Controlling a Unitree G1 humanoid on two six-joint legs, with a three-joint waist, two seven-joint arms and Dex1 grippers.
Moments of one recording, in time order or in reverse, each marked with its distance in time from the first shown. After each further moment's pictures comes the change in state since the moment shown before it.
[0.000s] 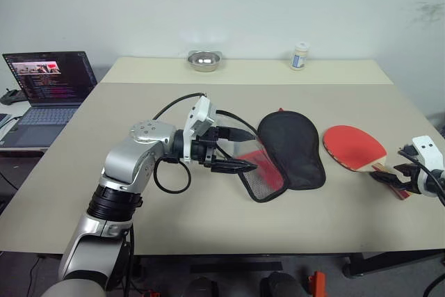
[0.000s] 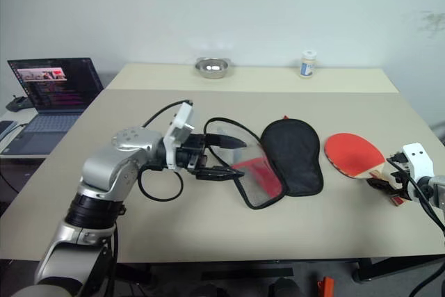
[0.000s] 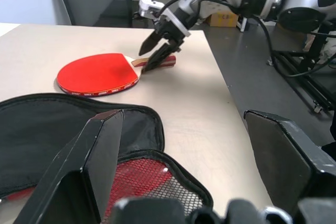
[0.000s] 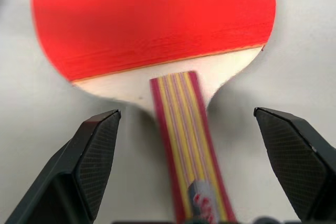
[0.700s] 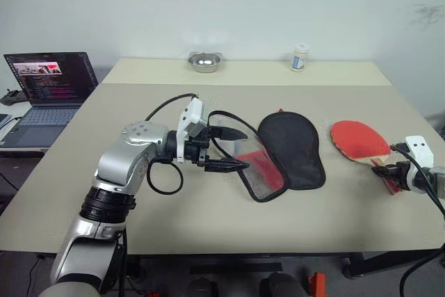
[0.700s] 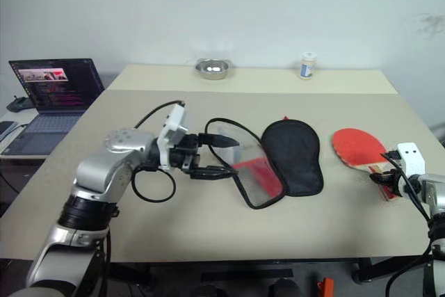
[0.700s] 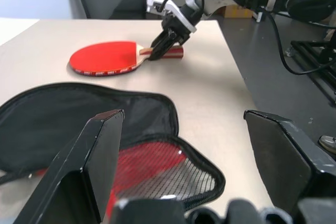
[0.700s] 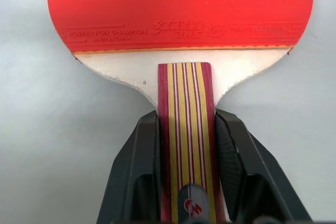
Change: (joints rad) left arm 0.025 0.051 0.015 0.050 0.027 -0.073 0.004; right arm -0.061 0.082 -0.063 0.033 -0.016 0.077 -0.100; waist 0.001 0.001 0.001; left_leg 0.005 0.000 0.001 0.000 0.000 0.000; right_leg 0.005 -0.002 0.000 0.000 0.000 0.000
